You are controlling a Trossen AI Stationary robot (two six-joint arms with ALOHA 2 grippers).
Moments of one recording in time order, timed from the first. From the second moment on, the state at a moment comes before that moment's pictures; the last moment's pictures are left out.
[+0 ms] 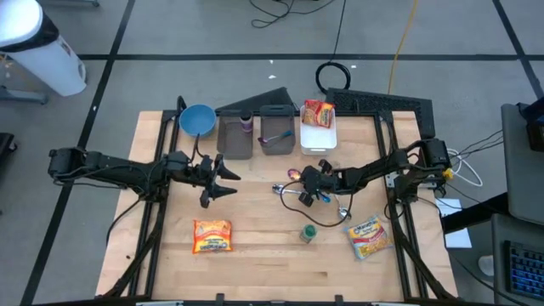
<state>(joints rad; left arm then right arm) 0.08 0.96 0.23 0.72 0.29 -0.26 0.01 1.68 0.65 0.13 0.35 0.43</state>
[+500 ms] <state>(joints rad) 0.08 0.96 0.23 0.72 0.29 -0.27 0.00 1.67 0.65 0.14 0.36 0.39</state>
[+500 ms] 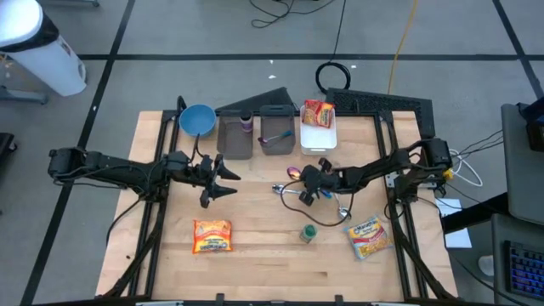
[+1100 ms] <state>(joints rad) 0.14 0.96 0.23 0.72 0.20 -0.57 0.00 1.35 0.65 0.25 0.36 0.10</state>
